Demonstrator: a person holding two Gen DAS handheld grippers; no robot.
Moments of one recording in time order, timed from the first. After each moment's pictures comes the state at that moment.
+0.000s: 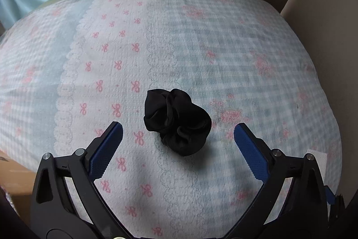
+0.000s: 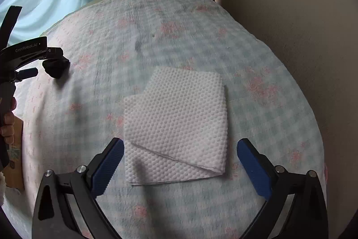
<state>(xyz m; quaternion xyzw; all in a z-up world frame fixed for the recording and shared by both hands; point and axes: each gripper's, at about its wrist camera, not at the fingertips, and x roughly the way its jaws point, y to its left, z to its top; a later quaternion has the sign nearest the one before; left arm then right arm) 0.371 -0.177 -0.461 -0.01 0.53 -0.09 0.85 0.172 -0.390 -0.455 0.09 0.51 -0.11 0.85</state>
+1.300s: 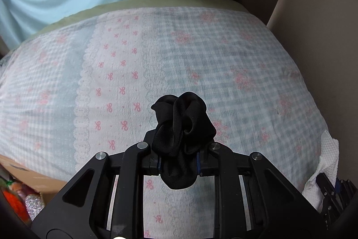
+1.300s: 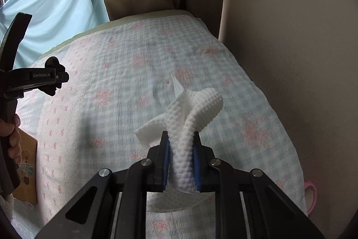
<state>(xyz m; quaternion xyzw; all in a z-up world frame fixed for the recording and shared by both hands) 0.349 -0.190 -0.389 0.02 0.49 -0.11 0.87 0.187 -0.372 -0.400 0.07 0.45 -0.11 0.88</state>
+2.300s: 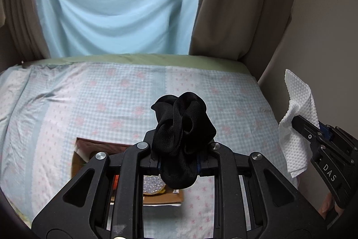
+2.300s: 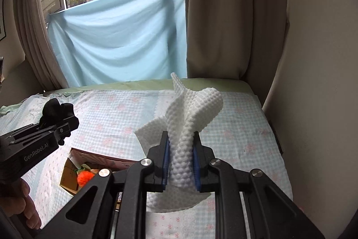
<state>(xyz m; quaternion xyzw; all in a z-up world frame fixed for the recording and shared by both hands) 0.186 0.031 -0.115 -0.04 0.40 -0.07 0.91 0.158 -0.162 -0.122 0.02 0.36 0.01 0.93</state>
